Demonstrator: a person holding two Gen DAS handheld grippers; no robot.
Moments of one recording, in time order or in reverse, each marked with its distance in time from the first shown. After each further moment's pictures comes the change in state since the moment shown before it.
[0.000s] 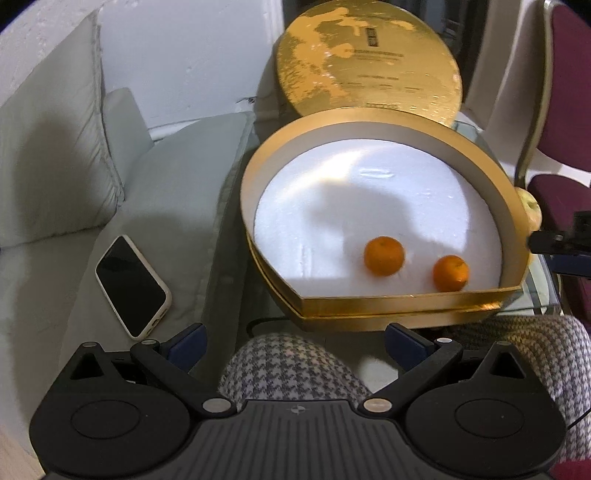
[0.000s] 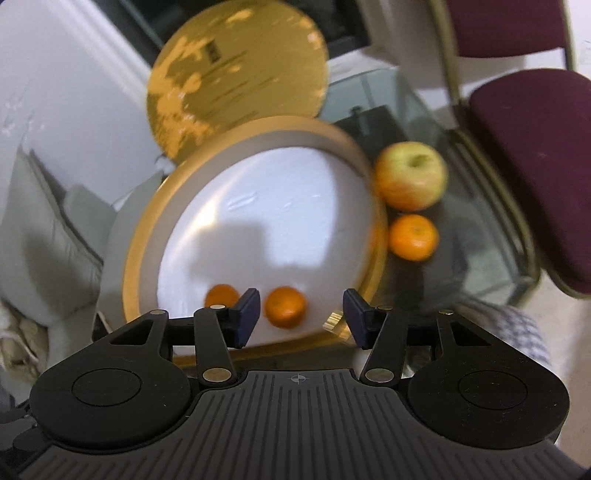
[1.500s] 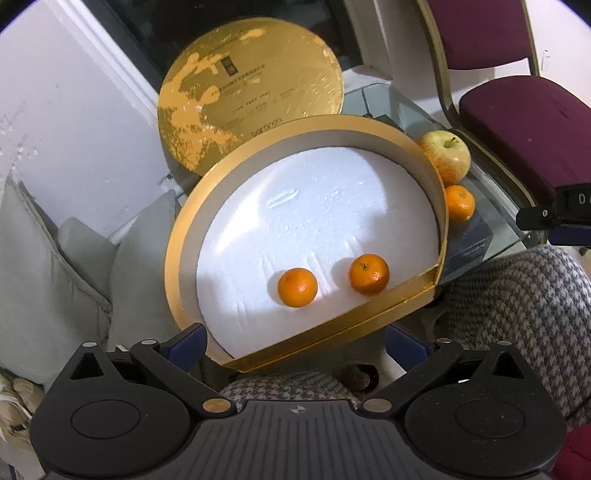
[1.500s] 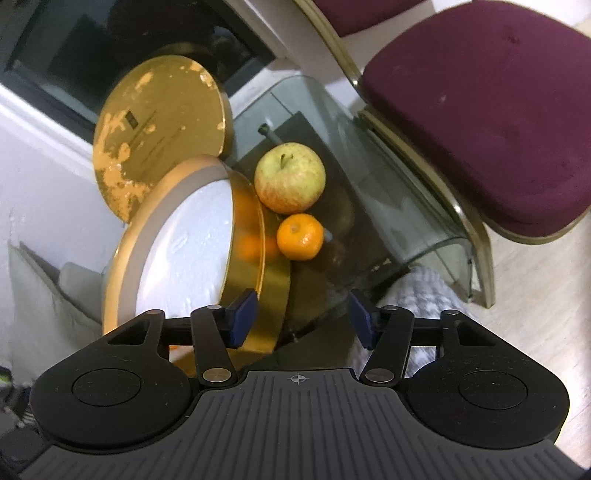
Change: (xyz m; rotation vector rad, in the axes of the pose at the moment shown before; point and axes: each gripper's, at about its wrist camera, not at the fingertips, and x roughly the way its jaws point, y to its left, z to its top) left arm -0.010 -0.128 0.022 0.420 -0.020 0.085; right arm 0.010 -0.123 -0.010 0.269 -0.053 0.067
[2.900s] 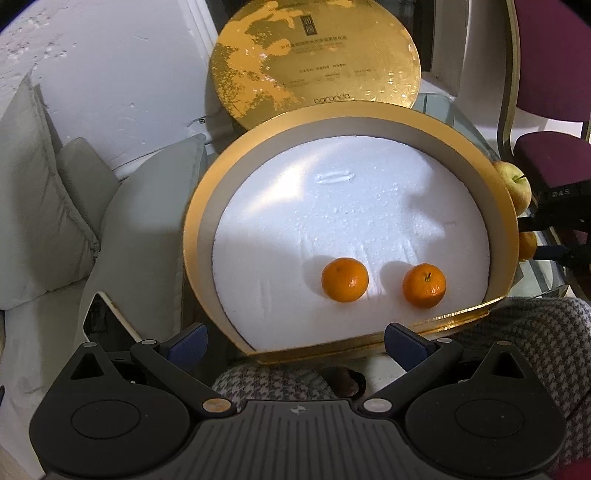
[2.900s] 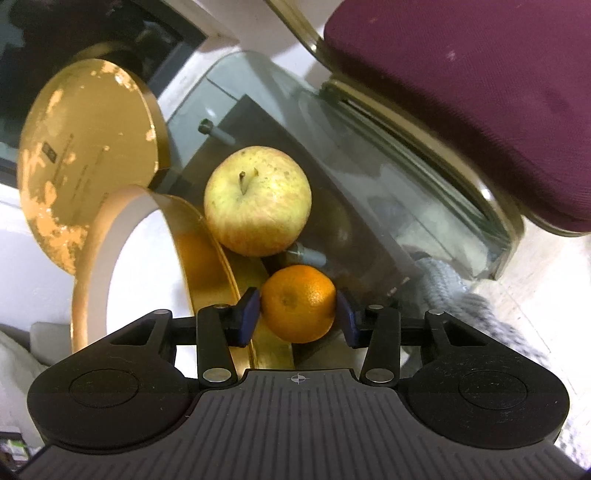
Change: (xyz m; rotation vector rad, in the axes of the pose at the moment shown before) left arm 0.037 0.068 -0.017 -0.247 0.046 -0.063; right arm 0.085 0.004 0.043 0.191 0.067 -0.126
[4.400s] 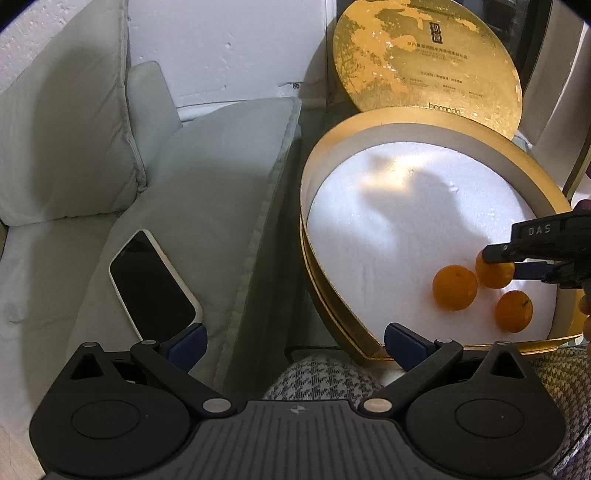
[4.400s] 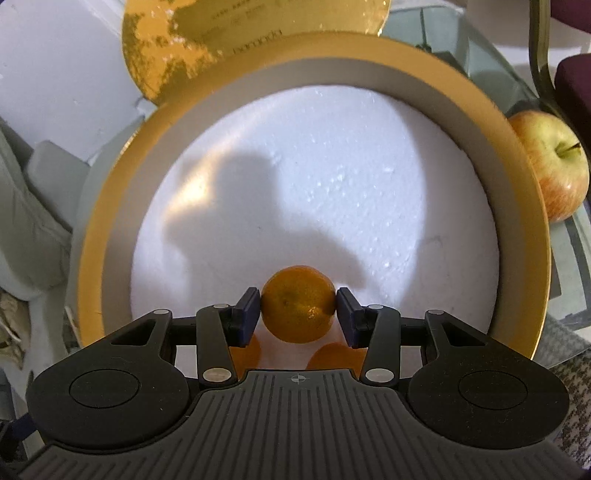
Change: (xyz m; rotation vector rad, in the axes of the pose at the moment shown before) left arm 0.036 0.102 -0.024 -0.261 0.021 0.013; right arm 0.063 0.166 -0.083 -0.533 0.163 -0.016
